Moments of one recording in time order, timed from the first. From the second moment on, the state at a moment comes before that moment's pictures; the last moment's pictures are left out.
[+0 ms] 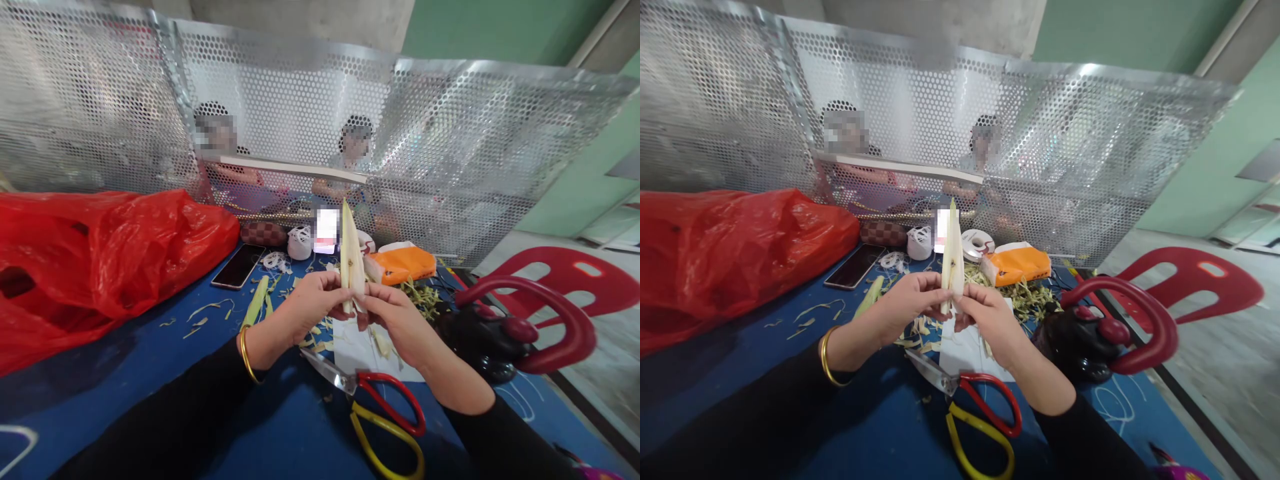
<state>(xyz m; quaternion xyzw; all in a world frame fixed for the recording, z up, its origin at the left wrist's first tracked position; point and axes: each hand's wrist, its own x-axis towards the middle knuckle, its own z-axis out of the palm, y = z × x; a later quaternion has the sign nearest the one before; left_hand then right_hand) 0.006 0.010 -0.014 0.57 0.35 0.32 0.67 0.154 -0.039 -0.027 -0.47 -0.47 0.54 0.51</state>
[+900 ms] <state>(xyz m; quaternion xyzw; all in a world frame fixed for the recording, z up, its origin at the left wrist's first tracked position) 0.008 0.007 -0.020 0.61 0.35 0.32 0.64 0.158 -0.039 -0.028 -0.54 -0.57 0.41 0.47</state>
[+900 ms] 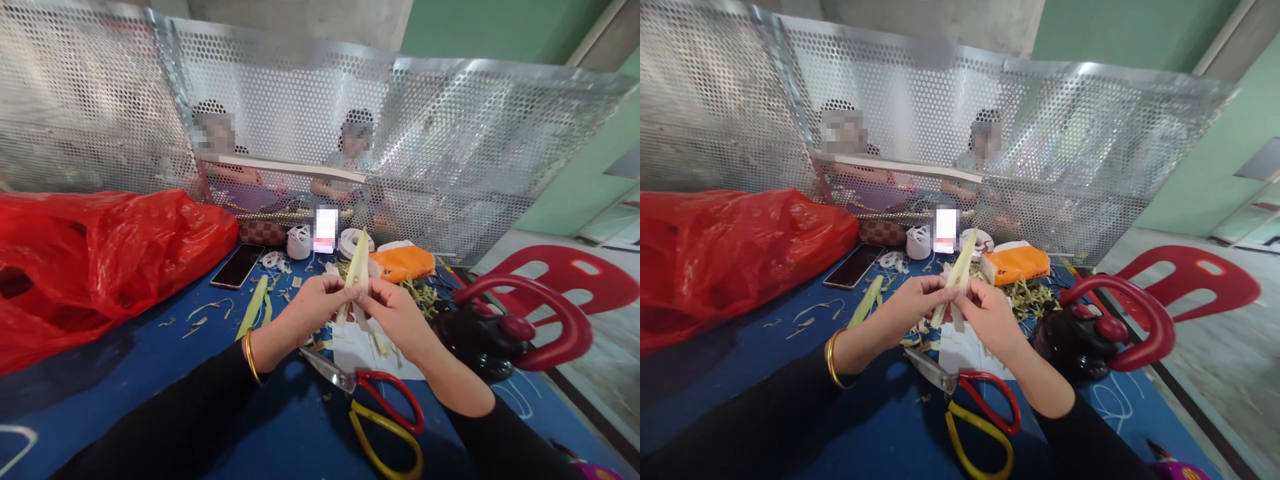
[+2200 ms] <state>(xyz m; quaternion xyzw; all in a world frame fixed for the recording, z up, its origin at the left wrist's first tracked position) 0.008 0.007 -0.018 0.58 0.33 0.29 0.68 0.159 -0.038 -0.025 -0.49 -0.46 0.51 0.54</state>
